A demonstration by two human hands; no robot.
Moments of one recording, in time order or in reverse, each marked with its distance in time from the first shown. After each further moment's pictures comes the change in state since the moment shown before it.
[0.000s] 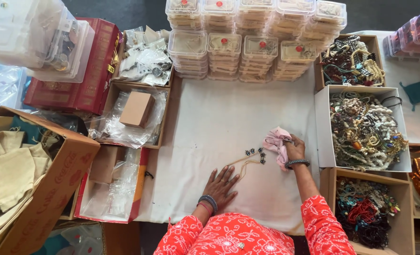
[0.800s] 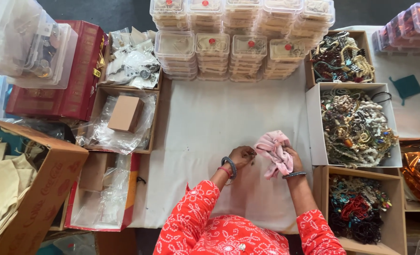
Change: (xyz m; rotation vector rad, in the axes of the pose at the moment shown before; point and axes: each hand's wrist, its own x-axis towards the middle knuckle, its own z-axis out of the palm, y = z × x) left_hand 0.179 0.010 0.010 -1.176 -0.193 -0.353; right_hand -0.031 0.017 -0.027 0.946 -0.351 0.418
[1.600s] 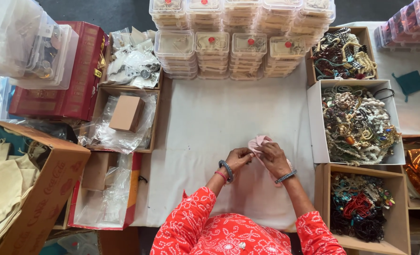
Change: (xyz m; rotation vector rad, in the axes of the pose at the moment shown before) left_hand -0.021 -0.009 -0.001 -0.303 0.016 0.063; right_hand -0.057 -0.006 0.131 -1.598 -0.182 -0.704
